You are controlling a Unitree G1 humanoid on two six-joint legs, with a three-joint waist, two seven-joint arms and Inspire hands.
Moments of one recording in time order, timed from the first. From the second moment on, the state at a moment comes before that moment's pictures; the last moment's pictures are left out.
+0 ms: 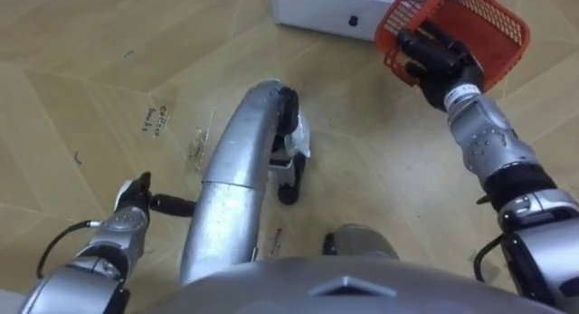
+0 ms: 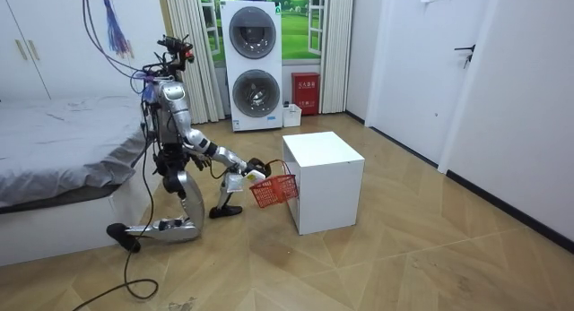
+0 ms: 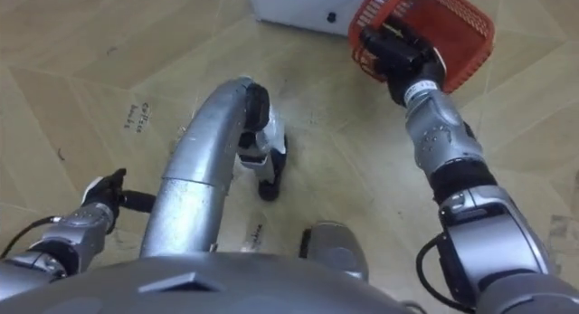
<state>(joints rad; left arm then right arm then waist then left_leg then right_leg) -0.04 0.33 -0.26 1.20 -0.27 0.00 0.10 -0.29 -0.38 0.25 0.70 1.02 0.00 -0.02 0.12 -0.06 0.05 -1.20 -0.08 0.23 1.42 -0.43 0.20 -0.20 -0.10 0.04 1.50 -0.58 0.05</state>
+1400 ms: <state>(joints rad) 0.14 0.26 -0.15 1.03 -0.23 -0.02 0.06 -0.04 -0.33 0.28 0.11 0.78 0.02 0.18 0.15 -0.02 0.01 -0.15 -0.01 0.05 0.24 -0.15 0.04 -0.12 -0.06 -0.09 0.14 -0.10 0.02</state>
